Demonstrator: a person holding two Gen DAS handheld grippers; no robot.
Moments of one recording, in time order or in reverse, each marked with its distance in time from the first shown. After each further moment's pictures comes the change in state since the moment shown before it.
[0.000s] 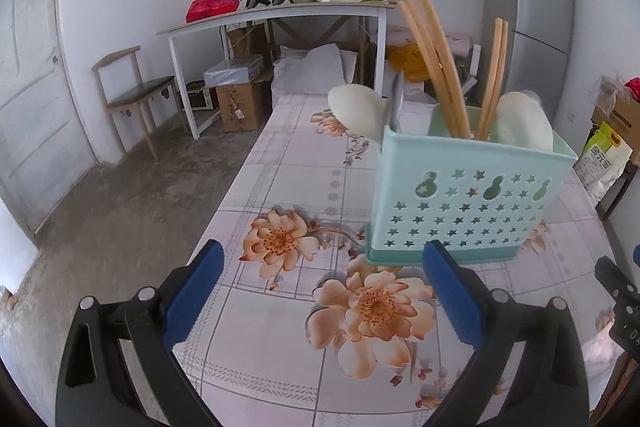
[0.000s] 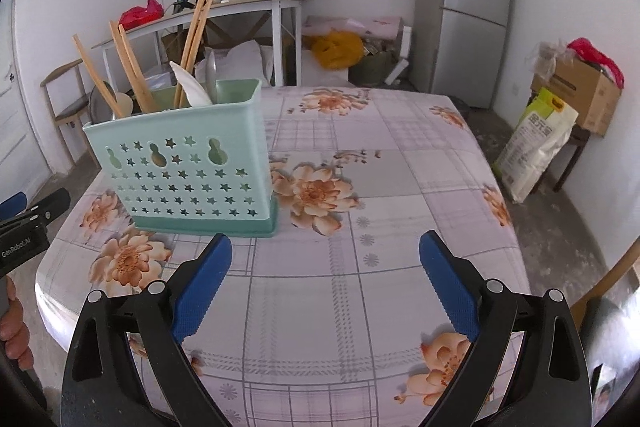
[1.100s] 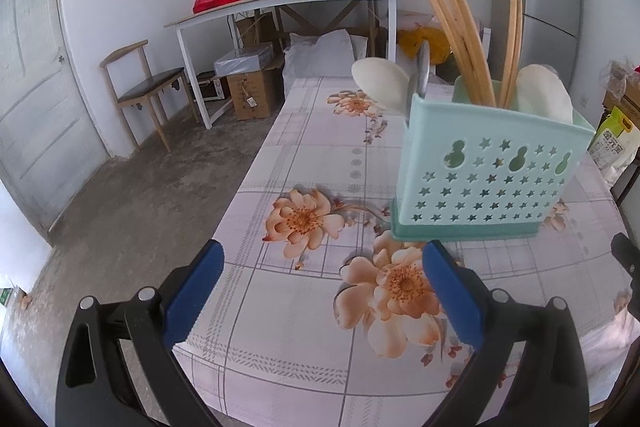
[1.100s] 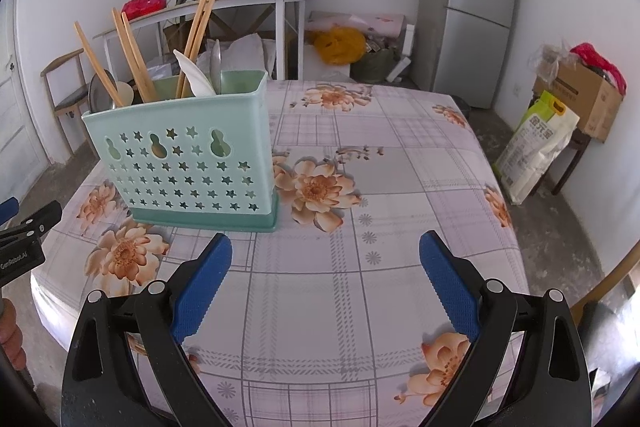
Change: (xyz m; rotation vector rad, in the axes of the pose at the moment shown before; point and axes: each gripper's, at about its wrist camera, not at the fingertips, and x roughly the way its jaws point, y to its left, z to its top) left arm 0.002 0.010 -0.012 0.023 0.053 0.049; right arm -0.001 0.005 0.000 -0.021 0.019 -0.004
